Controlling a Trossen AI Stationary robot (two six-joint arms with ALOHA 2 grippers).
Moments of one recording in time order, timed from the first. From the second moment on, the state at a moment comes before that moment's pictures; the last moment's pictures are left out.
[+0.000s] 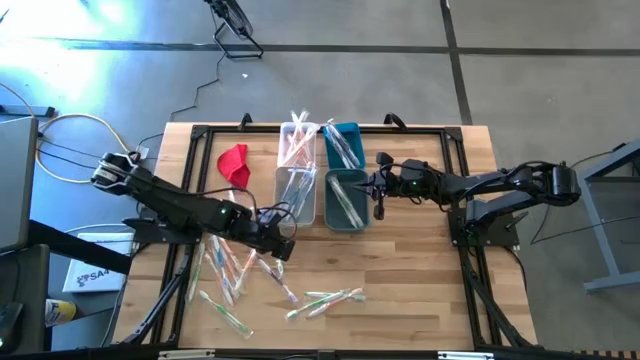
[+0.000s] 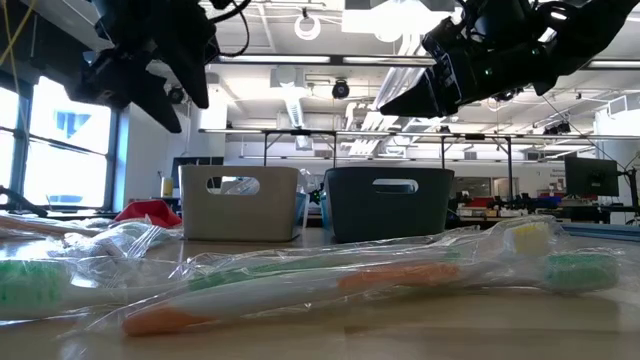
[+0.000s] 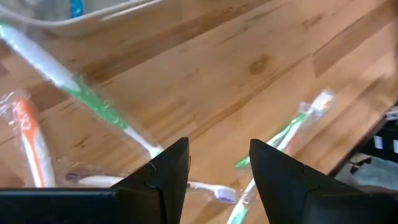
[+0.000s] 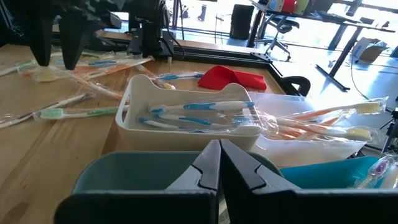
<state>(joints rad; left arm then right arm) -0.33 1.36 0.97 -0.55 -0.13 -1.45 -0.22 1.25 0.49 0.51 -0.06 -0.16</state>
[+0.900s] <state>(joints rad) -0.33 1.58 0.97 -0.58 -0.06 -1.60 -0.22 1.25 0.49 0.45 -0.06 -0.16</state>
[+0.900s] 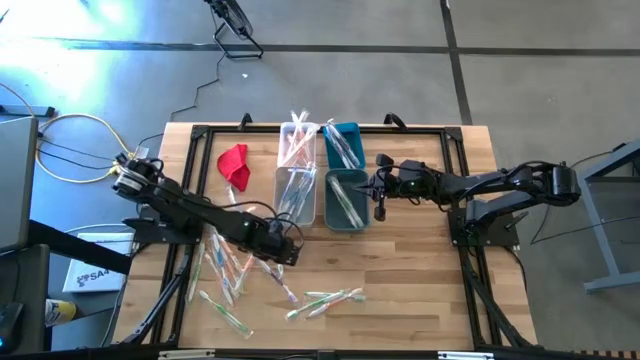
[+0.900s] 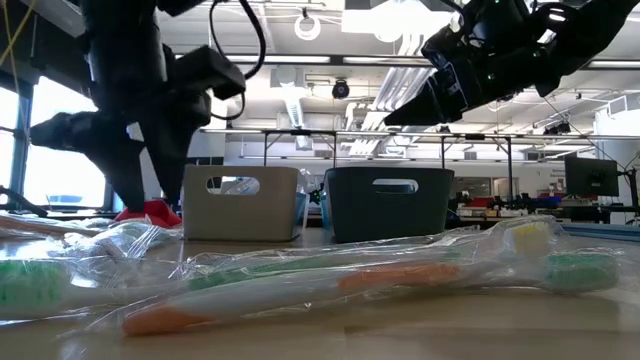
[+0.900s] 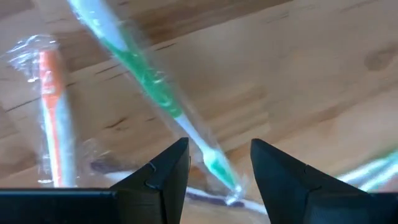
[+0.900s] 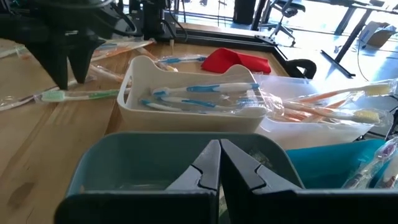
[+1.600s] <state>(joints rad) -0.33 1.69 0.97 -0.57 -0.06 -1.67 -0.22 1.25 0.49 0.44 -0.06 -0.16</state>
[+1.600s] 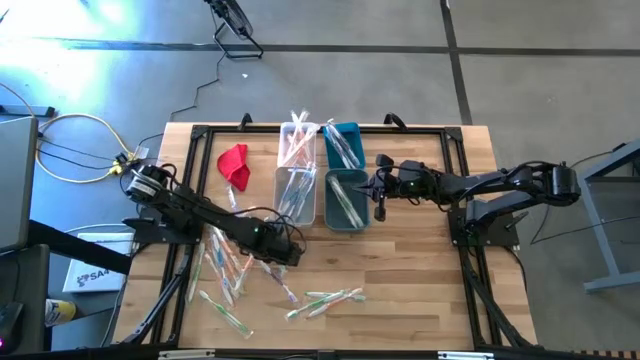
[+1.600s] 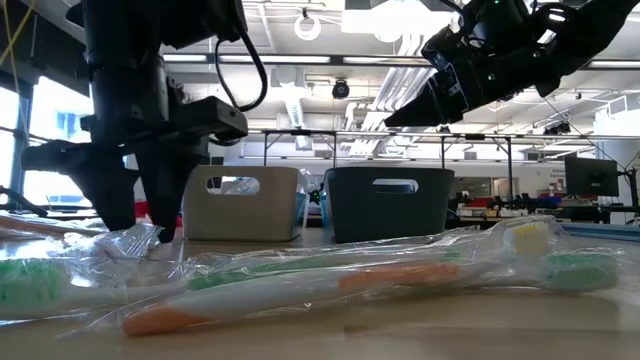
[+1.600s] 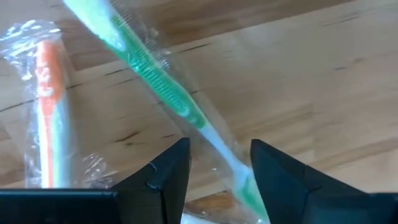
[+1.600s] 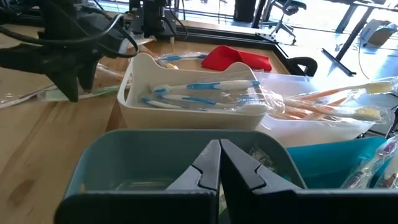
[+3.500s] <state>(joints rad) -0.33 1.53 0.96 -0.90 -0.49 -1.63 -0.22 1.25 0.49 0.43 -0.06 -0.16</state>
